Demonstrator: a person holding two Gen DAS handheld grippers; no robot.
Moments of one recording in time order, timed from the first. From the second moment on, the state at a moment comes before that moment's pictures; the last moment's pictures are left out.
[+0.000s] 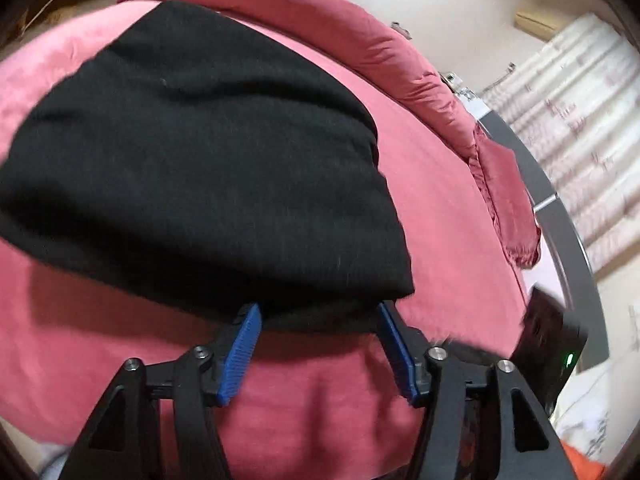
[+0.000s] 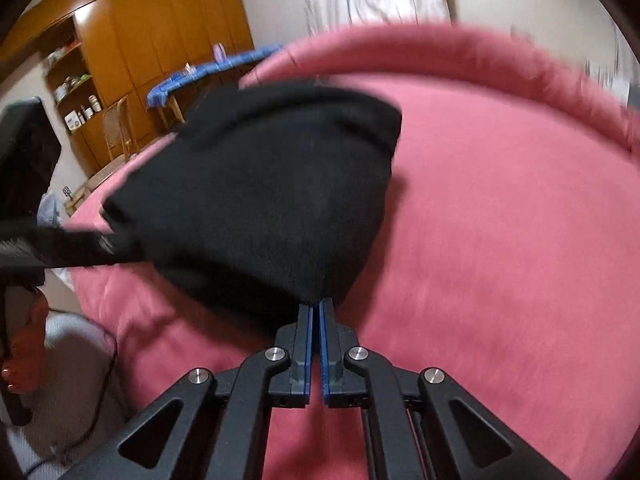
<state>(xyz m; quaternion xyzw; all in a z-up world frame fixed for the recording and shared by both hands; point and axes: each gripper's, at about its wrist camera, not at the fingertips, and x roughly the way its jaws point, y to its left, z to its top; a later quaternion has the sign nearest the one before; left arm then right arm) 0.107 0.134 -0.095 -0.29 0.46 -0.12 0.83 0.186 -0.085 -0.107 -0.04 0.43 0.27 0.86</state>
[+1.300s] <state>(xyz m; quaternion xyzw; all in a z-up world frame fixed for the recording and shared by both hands) 0.097 0.094 -0.087 -0.25 0.43 -0.12 0.86 0.418 -0.107 -0.061 0.06 0.48 0.36 0.80</state>
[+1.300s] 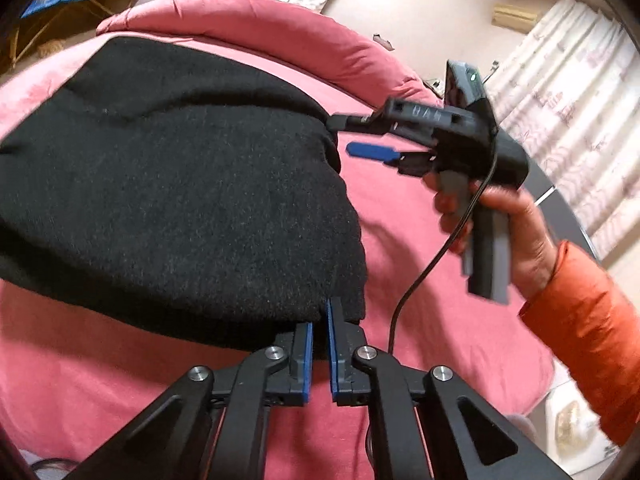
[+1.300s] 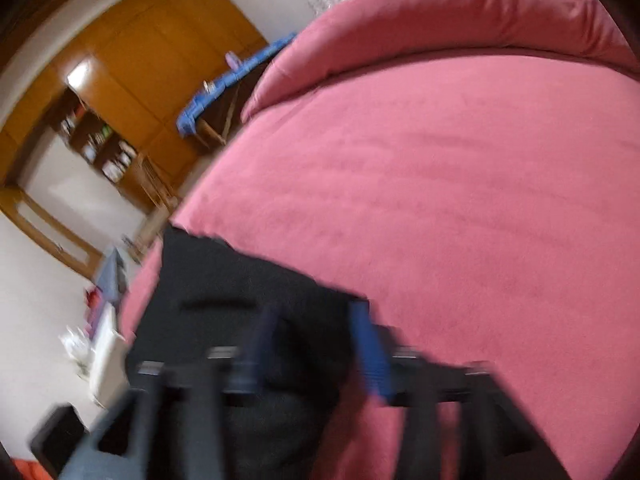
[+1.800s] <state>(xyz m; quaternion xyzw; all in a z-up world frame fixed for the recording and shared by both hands) 0.119 0.081 -0.098 -0.29 0.41 -0.11 0.86 0.422 -0.104 -0.077 0.11 0.51 0.34 0.78</state>
